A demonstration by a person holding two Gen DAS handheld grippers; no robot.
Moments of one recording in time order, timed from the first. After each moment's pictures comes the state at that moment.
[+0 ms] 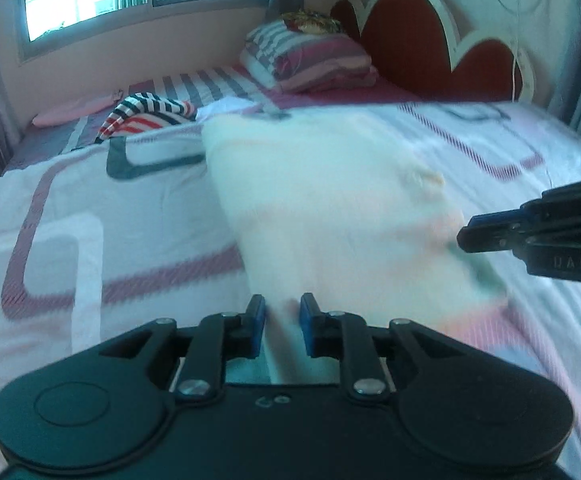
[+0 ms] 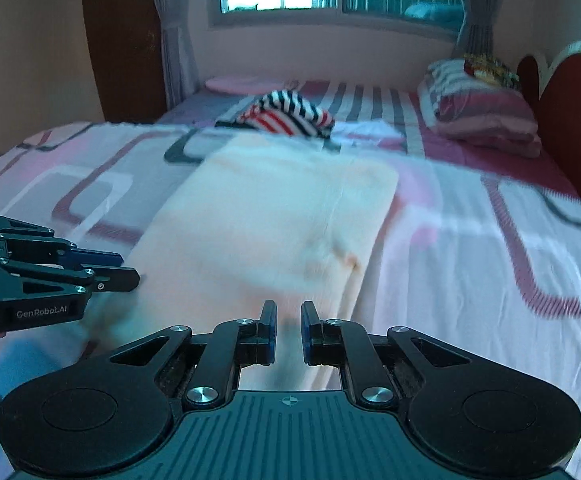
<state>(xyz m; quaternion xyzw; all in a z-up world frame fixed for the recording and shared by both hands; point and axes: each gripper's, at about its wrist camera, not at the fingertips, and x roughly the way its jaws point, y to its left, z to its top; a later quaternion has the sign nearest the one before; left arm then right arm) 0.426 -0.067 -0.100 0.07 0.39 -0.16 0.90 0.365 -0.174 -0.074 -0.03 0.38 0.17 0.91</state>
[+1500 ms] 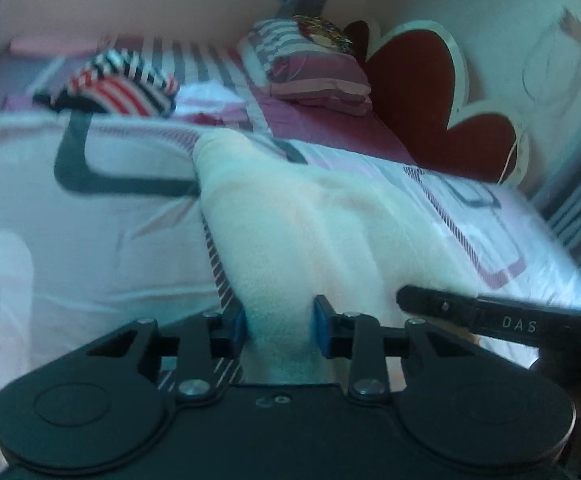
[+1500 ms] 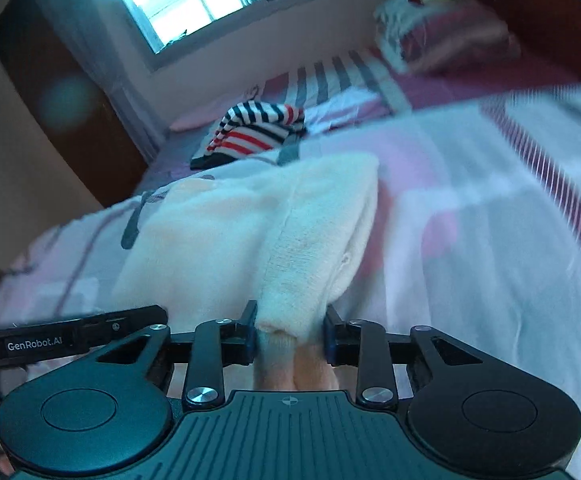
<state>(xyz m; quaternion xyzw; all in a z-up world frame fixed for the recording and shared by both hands) 0.536 -0.045 -0.105 -0.09 0.41 -0.21 0.88 0.455 -0.213 -0.095 0.16 0.39 0.14 0.90</state>
